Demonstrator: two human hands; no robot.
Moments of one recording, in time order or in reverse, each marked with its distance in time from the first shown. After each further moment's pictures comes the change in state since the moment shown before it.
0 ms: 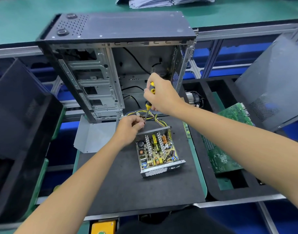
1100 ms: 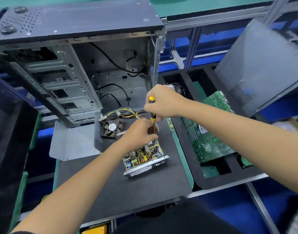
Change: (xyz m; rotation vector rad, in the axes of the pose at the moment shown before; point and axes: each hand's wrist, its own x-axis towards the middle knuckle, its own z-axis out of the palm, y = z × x) left_hand 0.005 0.037 0.073 0.368 -0.388 0.288; right_hand -0.032 0.046 -0.049 -0.167 -0.293 0.130
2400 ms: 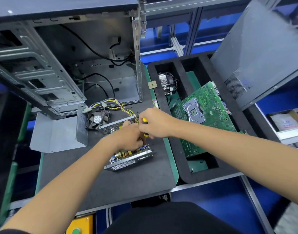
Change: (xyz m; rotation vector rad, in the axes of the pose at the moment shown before) left_hand 0.012 -0.012 0.038 0.445 -0.369 0.082; right_hand -0.029 0.066 0.051 0.011 -0.151 -0.003
